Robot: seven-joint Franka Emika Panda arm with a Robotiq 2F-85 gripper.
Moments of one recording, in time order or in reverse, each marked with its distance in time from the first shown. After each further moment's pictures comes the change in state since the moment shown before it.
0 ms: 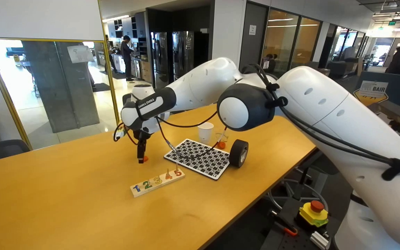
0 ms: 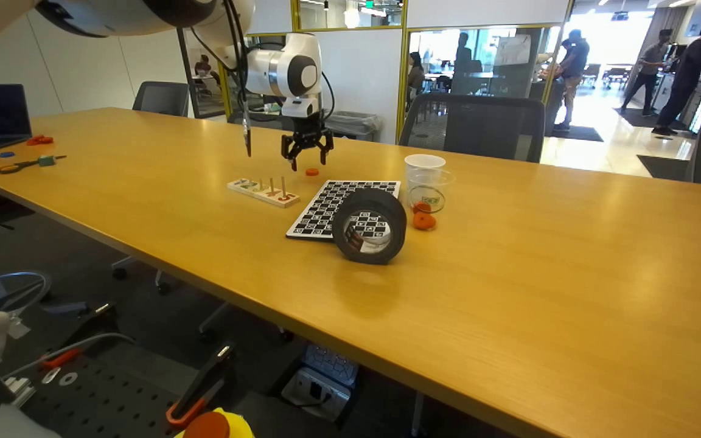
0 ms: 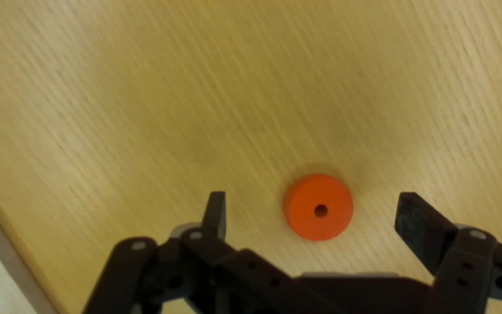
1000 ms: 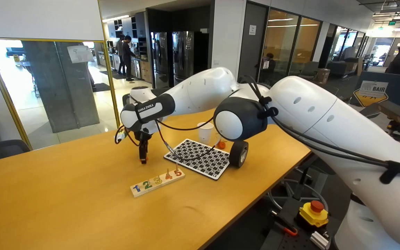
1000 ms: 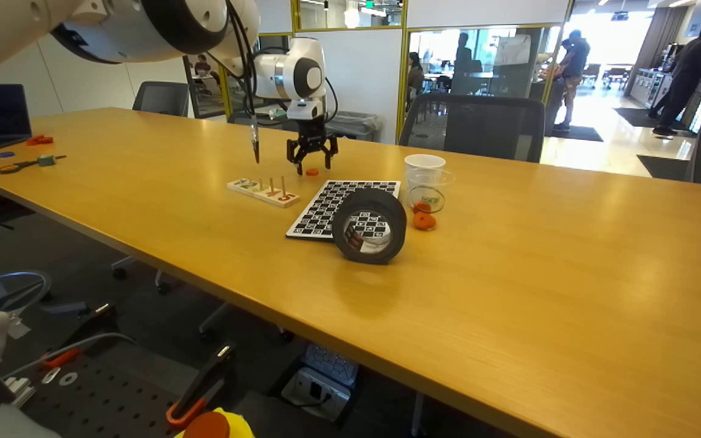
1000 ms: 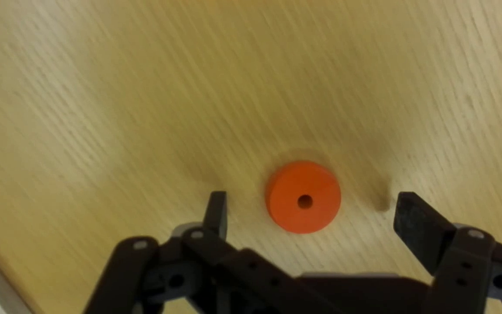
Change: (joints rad) arm -0.004 0.091 -0.019 0.149 -0.032 -0.105 0.012
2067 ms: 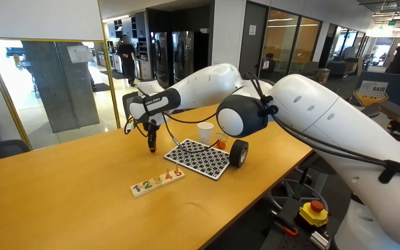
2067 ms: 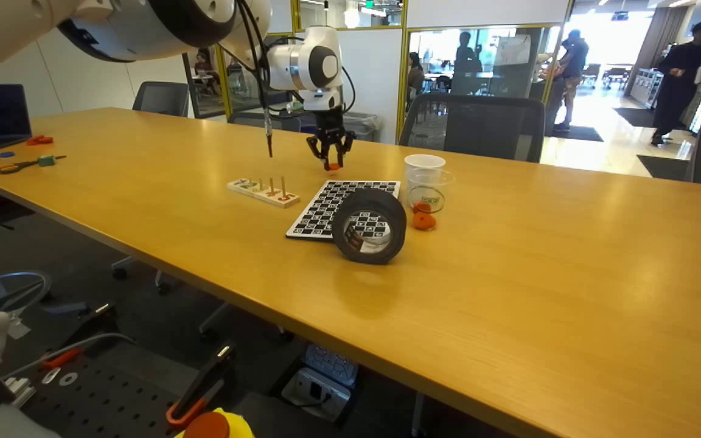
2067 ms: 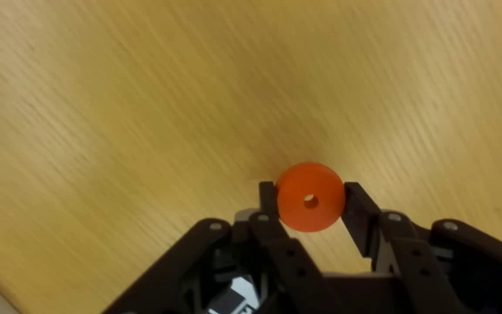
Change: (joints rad) arm -0.035 -0.020 -0.056 0.023 -0.006 -0.020 0.006
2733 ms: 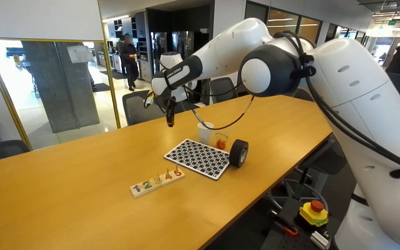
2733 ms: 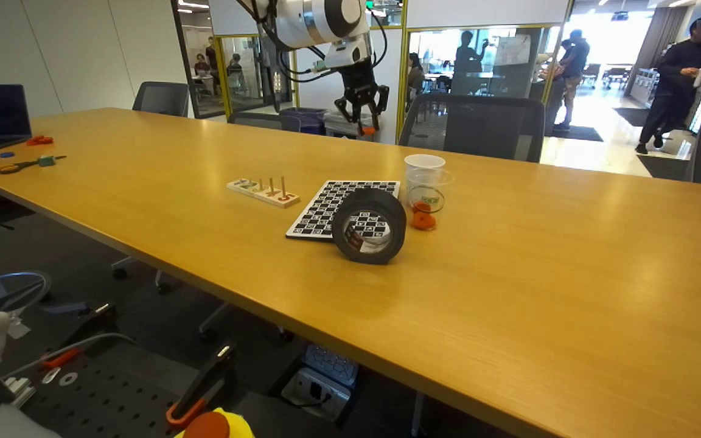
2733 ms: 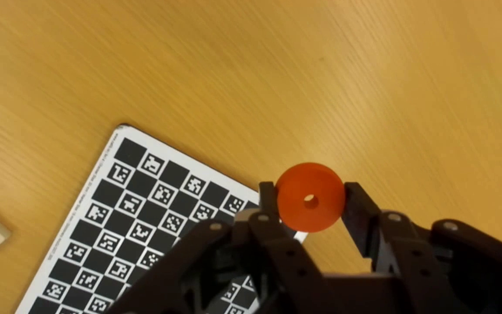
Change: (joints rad) arm -0.023 -0.357 -0.081 -0.399 -0.073 0.183 0.052
